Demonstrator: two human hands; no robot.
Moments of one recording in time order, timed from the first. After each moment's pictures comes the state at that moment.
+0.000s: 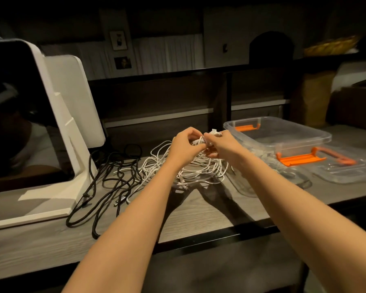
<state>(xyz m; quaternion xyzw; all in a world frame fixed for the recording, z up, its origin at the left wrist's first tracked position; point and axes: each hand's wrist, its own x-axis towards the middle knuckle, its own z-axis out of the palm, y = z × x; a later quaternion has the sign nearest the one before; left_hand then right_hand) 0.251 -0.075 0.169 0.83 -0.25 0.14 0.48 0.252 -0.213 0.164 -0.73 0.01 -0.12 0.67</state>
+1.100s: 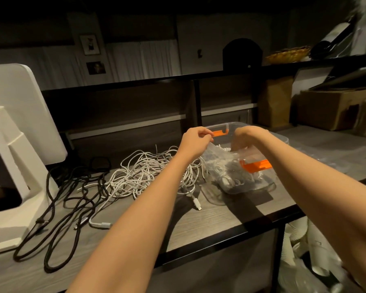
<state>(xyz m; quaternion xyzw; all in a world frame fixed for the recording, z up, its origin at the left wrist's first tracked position) 0.256 -0.181 0.191 0.82 -0.28 0.07 0.50 0.250 -0.347 0.209 -0.97 0.21 0.03 0.10</state>
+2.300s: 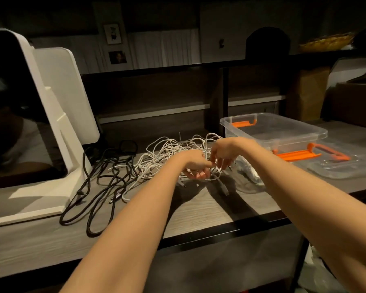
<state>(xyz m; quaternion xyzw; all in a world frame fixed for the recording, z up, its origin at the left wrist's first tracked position) 0.249 -0.096 0.171 0.92 -0.21 -0.22 0.24 0.239 -0.226 0.184 -0.97 0.01 0.14 0.18</state>
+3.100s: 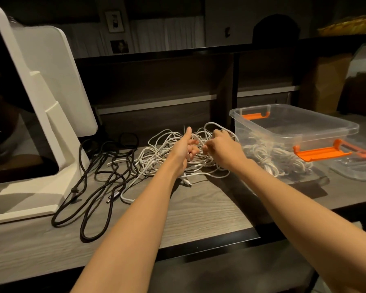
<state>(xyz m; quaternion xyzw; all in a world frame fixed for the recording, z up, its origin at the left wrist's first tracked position) 0.291 -0.077 0.128 0.66 -0.08 -0.12 0.74 0.269 -0.214 0.125 -0.97 -0.09 -0.22 0.11</state>
